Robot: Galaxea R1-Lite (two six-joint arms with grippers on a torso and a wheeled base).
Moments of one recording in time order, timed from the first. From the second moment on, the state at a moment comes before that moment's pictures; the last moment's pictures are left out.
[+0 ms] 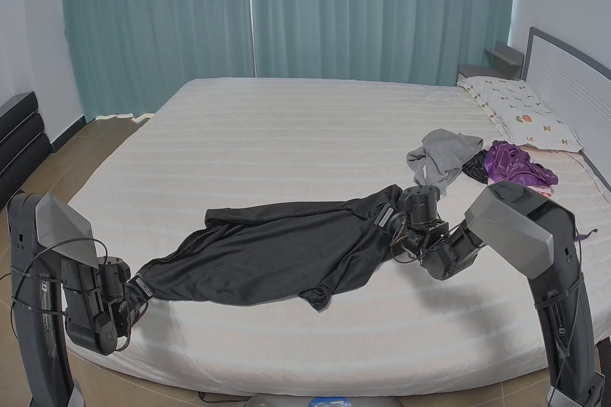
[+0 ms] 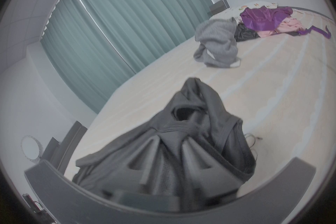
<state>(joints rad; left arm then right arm) 0.04 2.45 -0.30 -1.55 0.25 -0.64 0.38 2.61 -1.36 -0.84 -0.21 0.71</state>
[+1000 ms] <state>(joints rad) 0.04 2.46 -0.30 -1.55 0.24 -0.64 0.41 2.46 -0.96 -0.85 0.09 0.44</state>
